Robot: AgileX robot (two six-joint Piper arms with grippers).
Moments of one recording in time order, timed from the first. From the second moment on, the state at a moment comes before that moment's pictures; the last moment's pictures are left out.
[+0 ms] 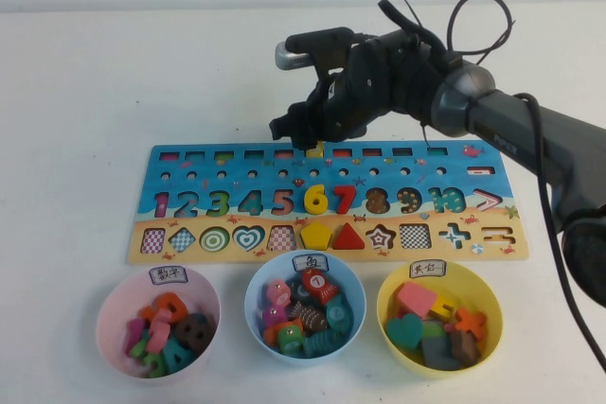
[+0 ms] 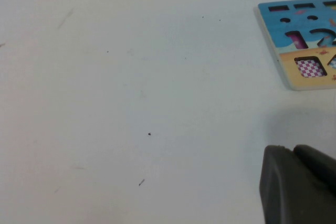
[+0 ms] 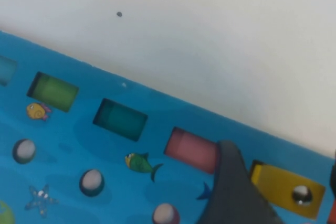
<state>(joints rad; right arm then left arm) 0.58 2.36 -2.08 0.06 0.71 0.19 -0.04 -0.01 0.03 0.11 0.37 -0.05</state>
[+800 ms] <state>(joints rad) 0.57 2.39 -2.09 0.05 0.70 0.19 -0.04 -0.01 0.03 0.11 0.37 -0.05</state>
